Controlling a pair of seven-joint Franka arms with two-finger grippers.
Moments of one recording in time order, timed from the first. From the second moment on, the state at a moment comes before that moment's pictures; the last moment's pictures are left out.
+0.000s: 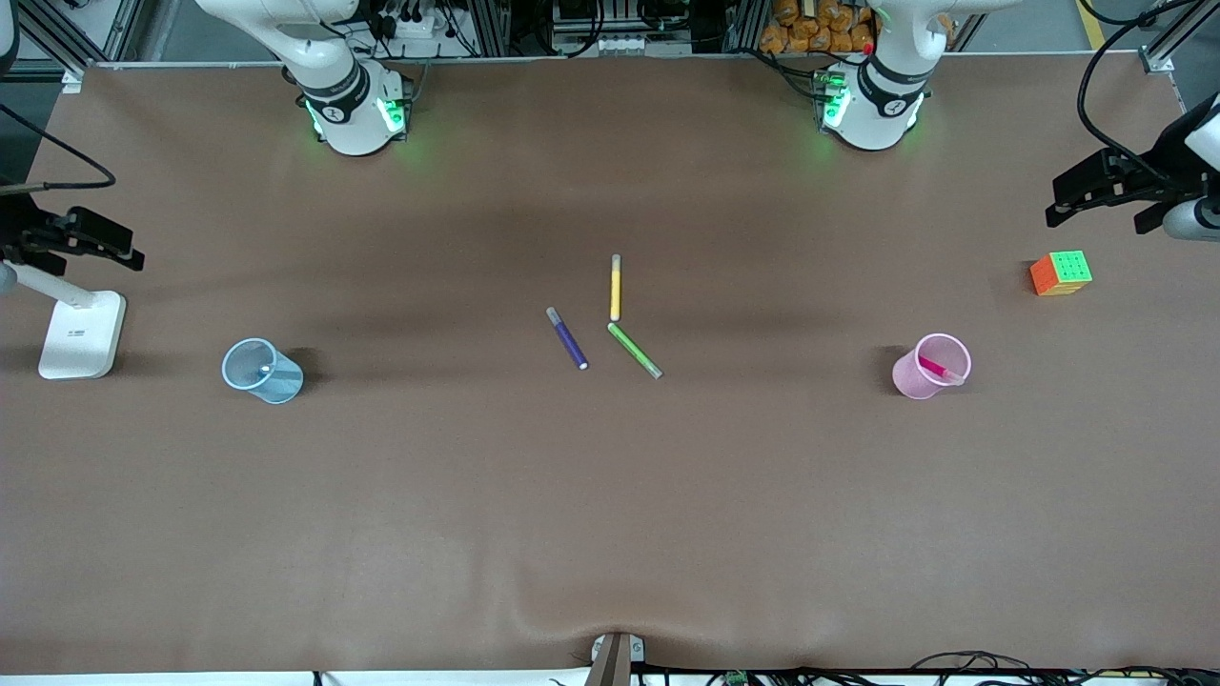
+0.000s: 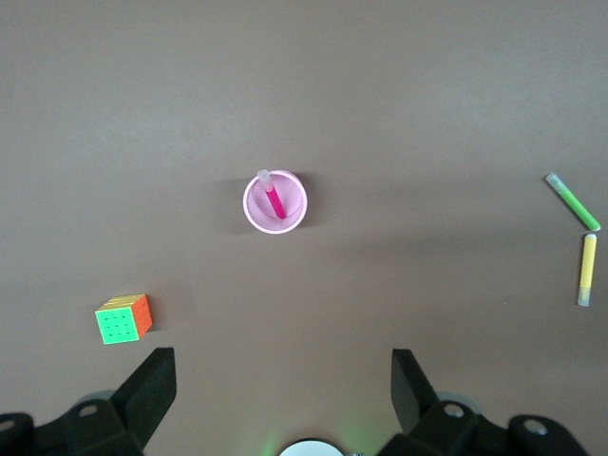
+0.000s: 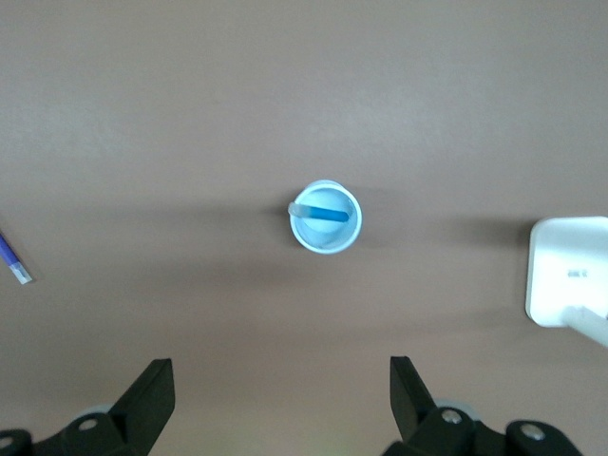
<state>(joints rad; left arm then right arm) 0.00 -0.03 -0.04 -1.53 0.00 1.49 0.04 -0.04 -0.03 -0.08 -1.67 0.02 1.57 -0.13</state>
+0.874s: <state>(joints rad) -0.01 -0.03 -0.04 -1.53 0.01 1.49 0.04 -0.04 -0.03 -0.06 -1.64 0.02 1.50 0.00</state>
